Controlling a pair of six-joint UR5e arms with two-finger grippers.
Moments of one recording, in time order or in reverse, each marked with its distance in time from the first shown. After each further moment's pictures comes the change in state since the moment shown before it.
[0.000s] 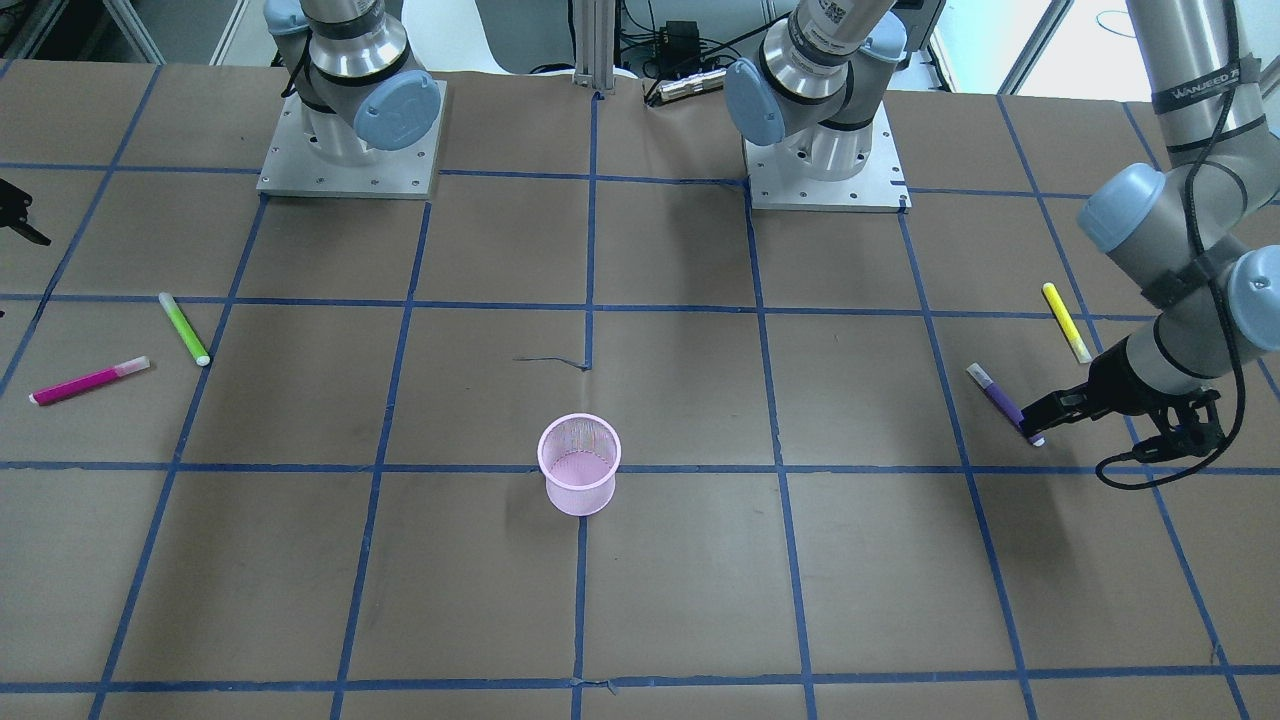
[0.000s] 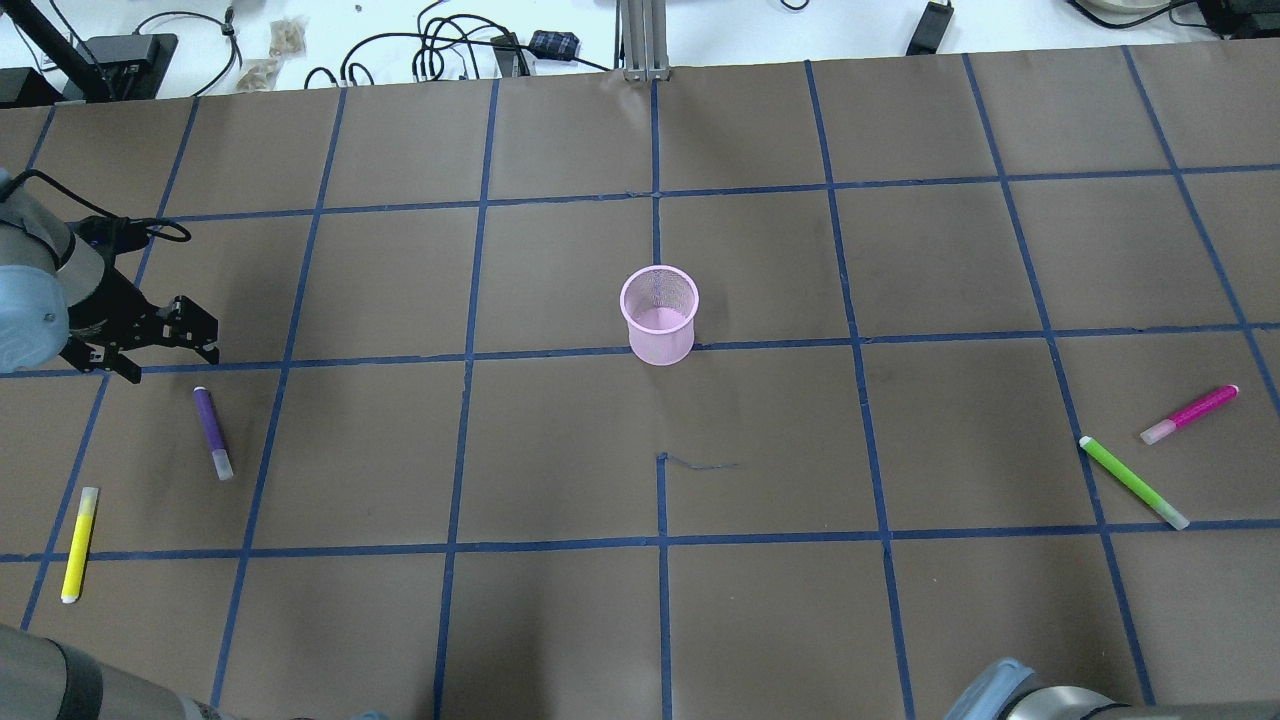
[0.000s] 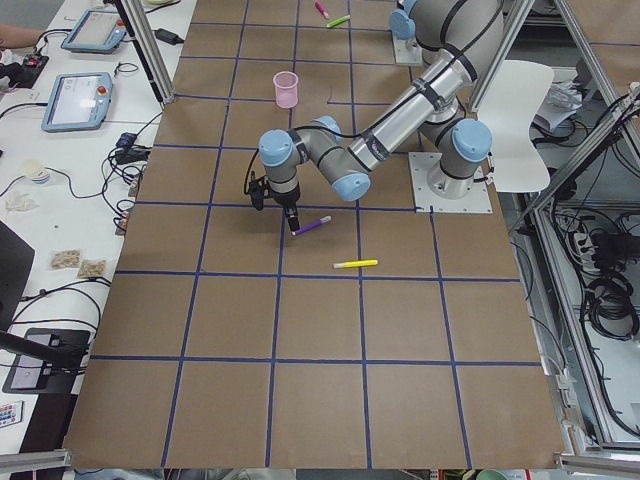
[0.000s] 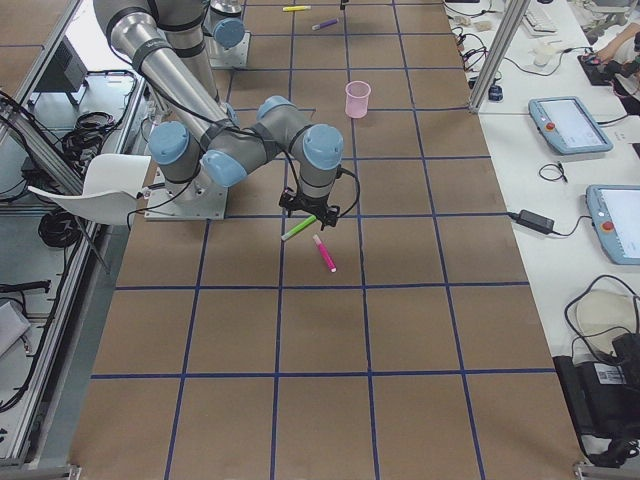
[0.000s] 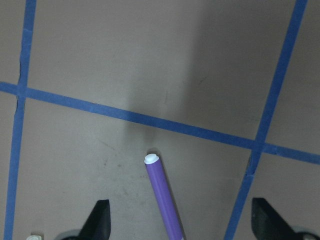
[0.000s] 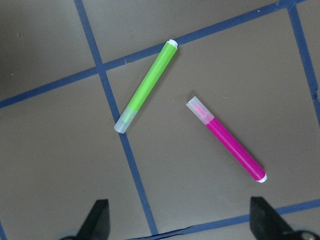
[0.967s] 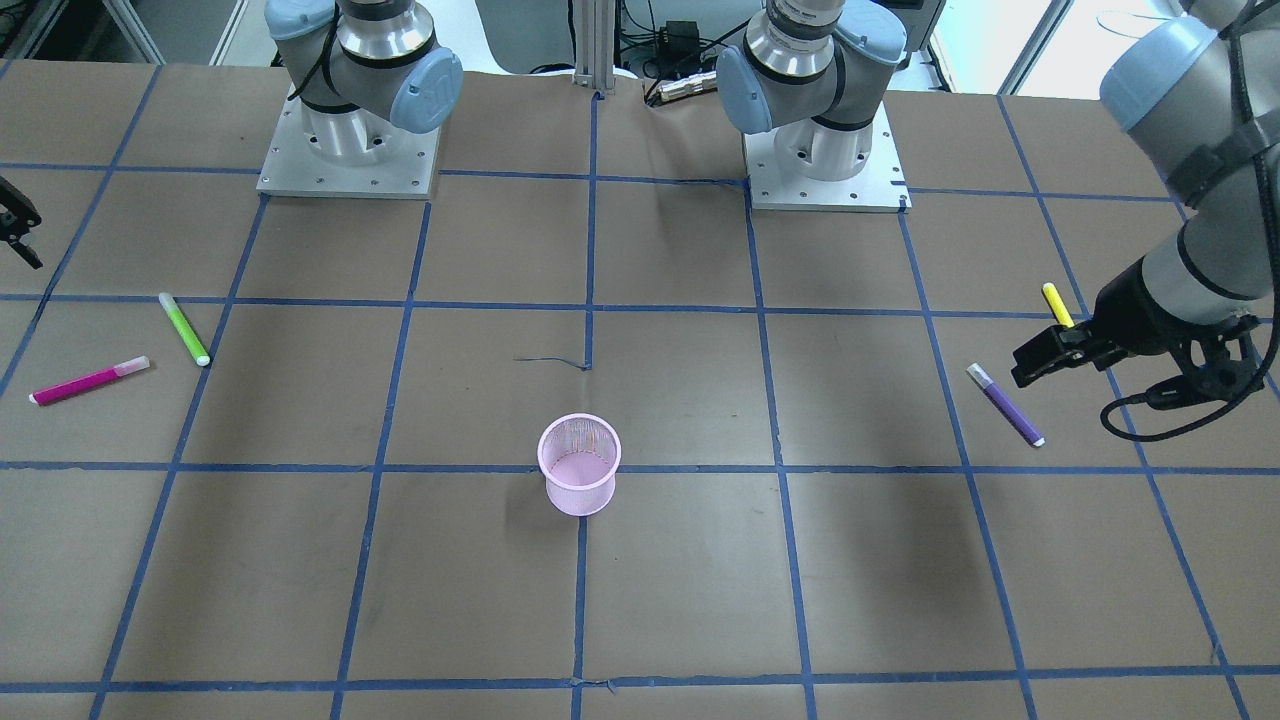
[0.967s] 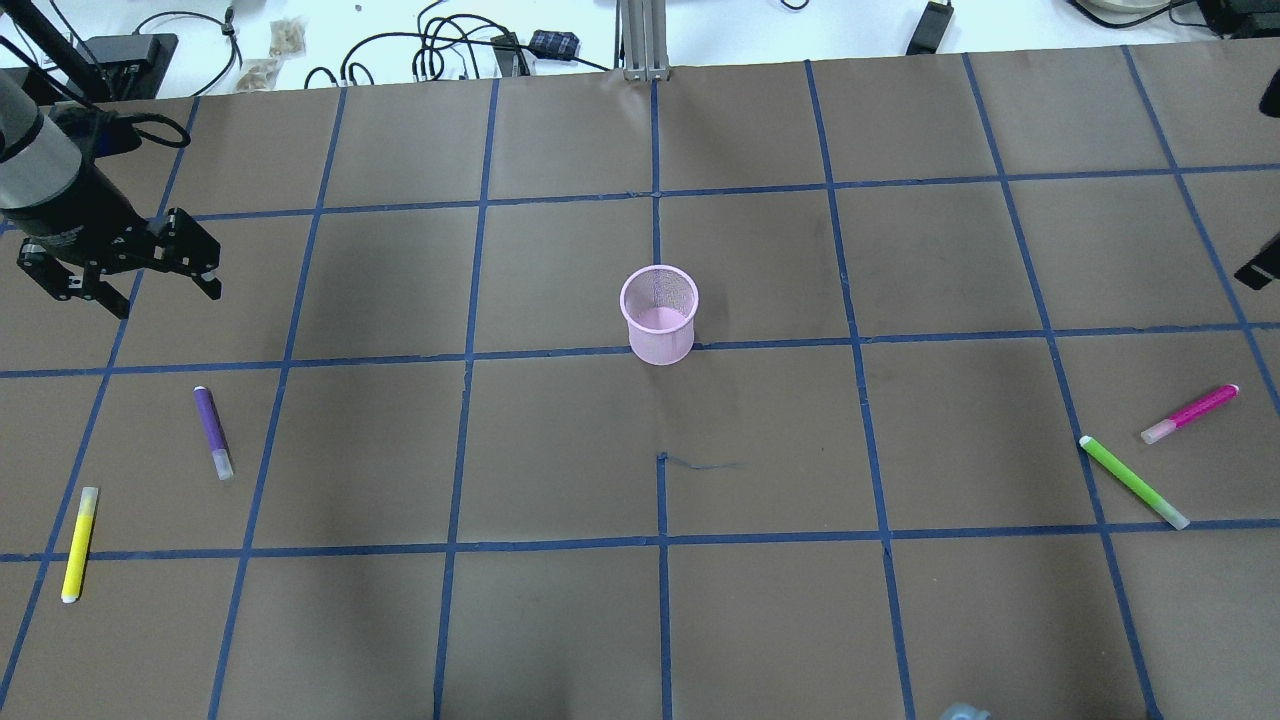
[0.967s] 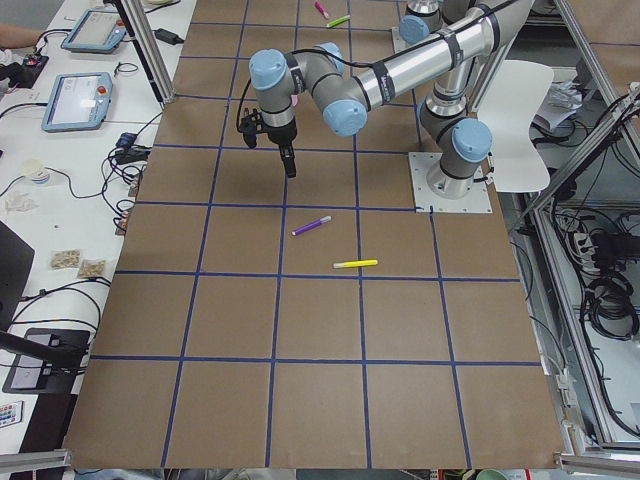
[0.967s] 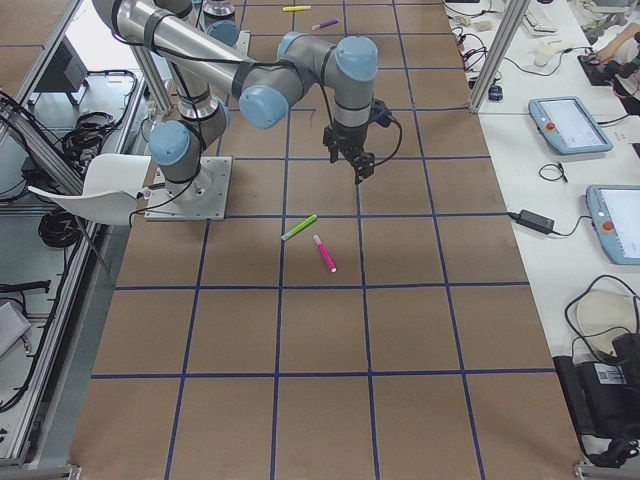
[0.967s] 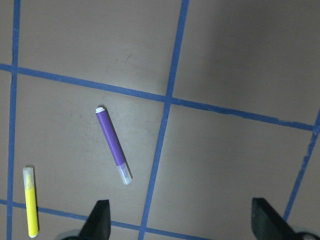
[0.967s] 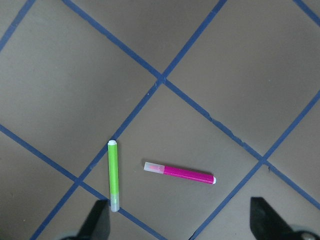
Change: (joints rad) left arm -0.134 0.166 0.153 -0.333 -0.005 -0.112; right arm 0.229 -0.082 -0.193 0.125 -0.014 0.902
